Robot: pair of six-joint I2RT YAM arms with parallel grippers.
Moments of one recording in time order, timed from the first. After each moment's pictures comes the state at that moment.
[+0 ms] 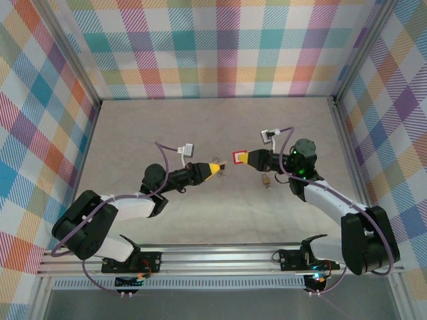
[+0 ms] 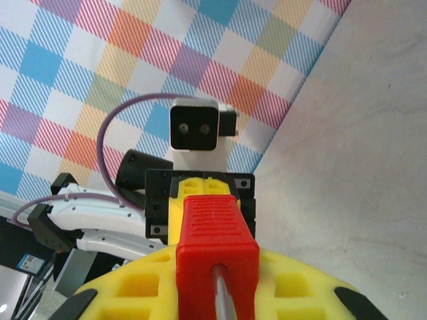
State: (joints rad) left arm -0.57 1.41 0.43 1.21 0.72 -1.29; right arm 0.29 1.25 0.58 0.70 -1.10 1.06
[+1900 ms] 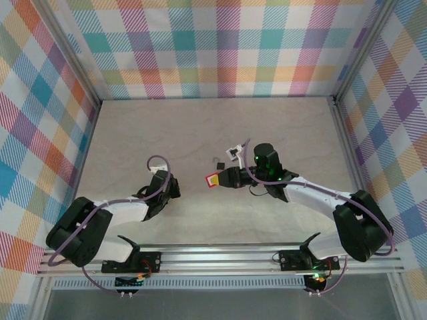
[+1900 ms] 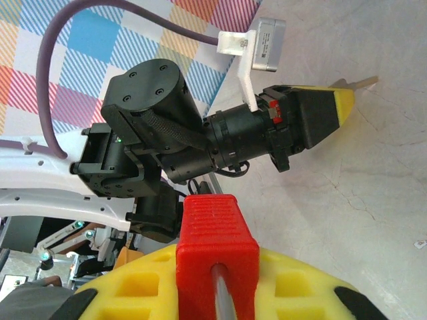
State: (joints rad) left arm -0.51 1.37 0.37 0.24 -0.25 -0.59; right arm 0.64 1.38 0.70 0.30 -0.89 0.76
